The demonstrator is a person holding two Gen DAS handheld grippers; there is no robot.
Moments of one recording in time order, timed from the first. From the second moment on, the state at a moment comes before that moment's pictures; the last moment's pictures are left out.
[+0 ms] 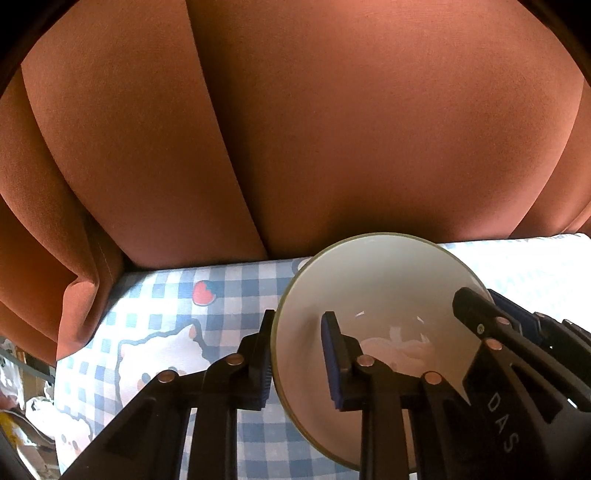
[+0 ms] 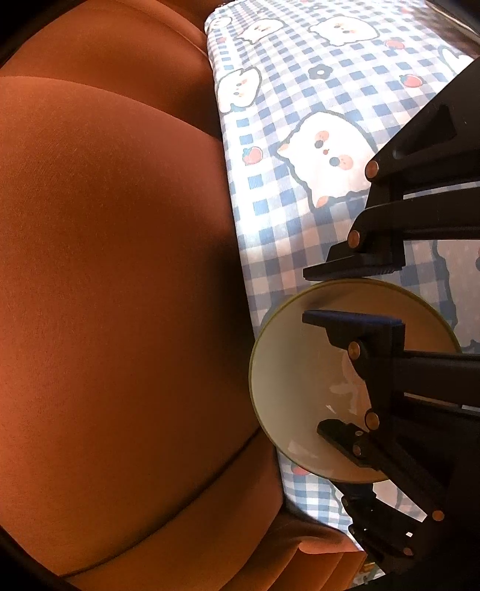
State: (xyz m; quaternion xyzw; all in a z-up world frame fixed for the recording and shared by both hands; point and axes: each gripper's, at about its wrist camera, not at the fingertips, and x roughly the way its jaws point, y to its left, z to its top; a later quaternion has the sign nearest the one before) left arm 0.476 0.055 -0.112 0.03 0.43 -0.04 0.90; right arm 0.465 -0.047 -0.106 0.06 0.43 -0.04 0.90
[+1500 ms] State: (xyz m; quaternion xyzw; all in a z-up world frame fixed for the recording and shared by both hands) left arm 0.281 0.022 0.028 0.00 0.37 0.03 0.93; right arm 0.289 -0.074 0.026 0.04 0.38 0.03 0.93
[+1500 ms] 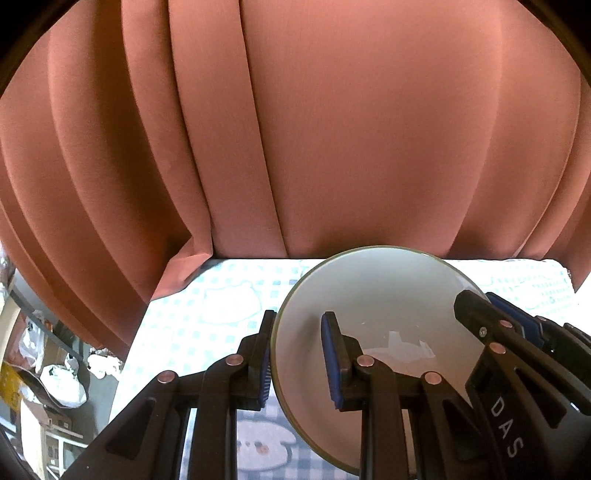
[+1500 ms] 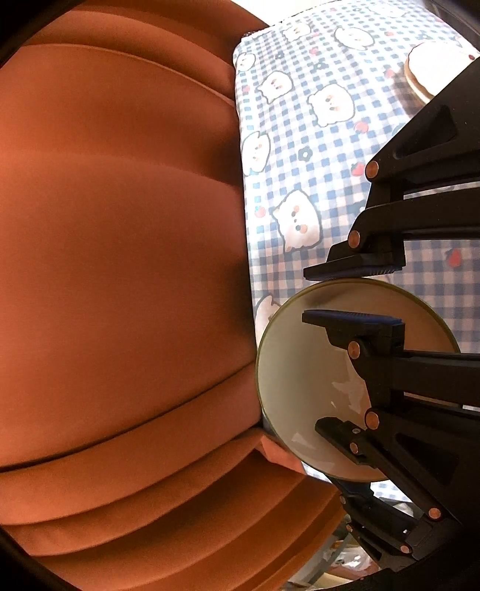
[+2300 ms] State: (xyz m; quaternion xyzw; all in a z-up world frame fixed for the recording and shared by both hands) left arm 0.176 -0.019 0.019 0.00 0.37 0.02 0.93; right arm 0.163 -0.129 0.026 0.04 0.36 0.05 0.93
